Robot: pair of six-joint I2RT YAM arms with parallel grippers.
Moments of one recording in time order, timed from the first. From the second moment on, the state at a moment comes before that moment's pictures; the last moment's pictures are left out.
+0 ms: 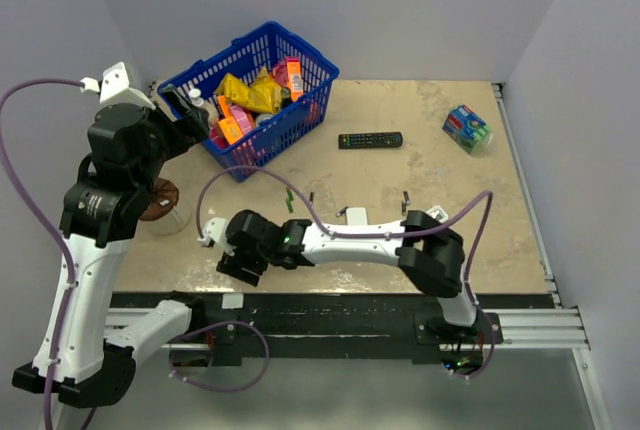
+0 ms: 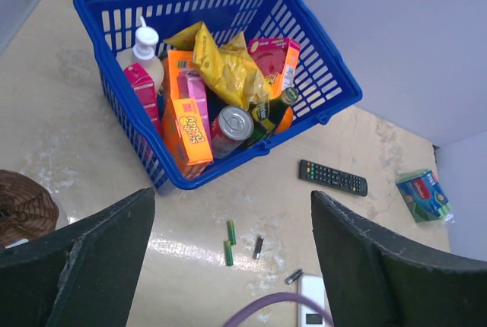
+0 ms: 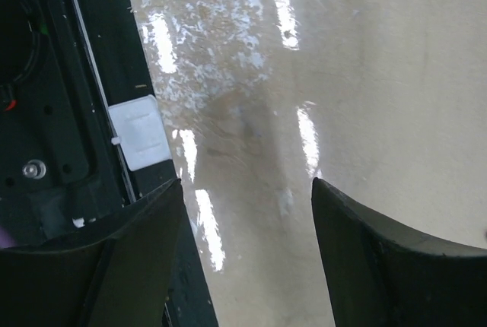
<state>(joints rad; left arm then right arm) -0.25 0.99 1.48 -0.79 -0.26 -0.55 1.28 1.95 1.49 -0.32 -0.02 -0.04</state>
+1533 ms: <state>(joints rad) -0.37 0.99 1.47 -0.80 -0.25 -0.54 1.43 2.13 1.44 -0.21 0.17 -0.21</state>
